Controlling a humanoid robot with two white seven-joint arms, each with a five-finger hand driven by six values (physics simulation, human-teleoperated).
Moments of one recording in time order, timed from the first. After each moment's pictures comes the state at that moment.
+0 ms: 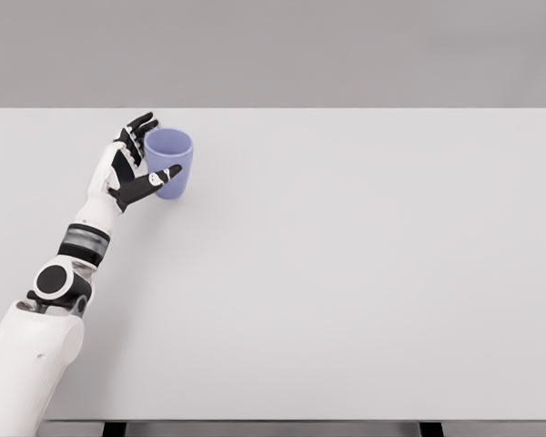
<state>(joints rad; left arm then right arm) -0.25 0.26 -0.22 -1.31 0.40 -0.19 -0.07 0.04 0.00 -0.09 0.07 0.07 -0.11 0.06</state>
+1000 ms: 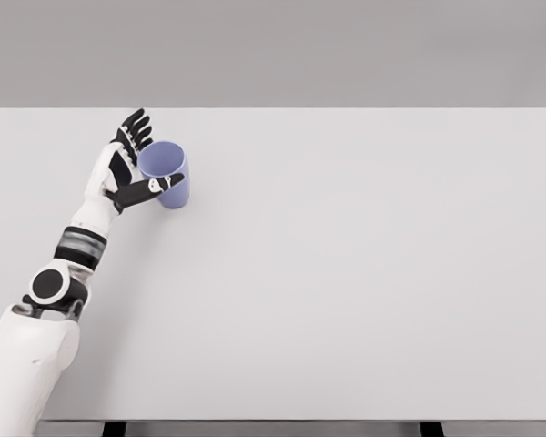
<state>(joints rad) -0.23 0.27 -0.22 -1.35 0.39 -0.20 -0.07 0.04 0.00 -0.09 0.07 0.07 -0.11 0.06</state>
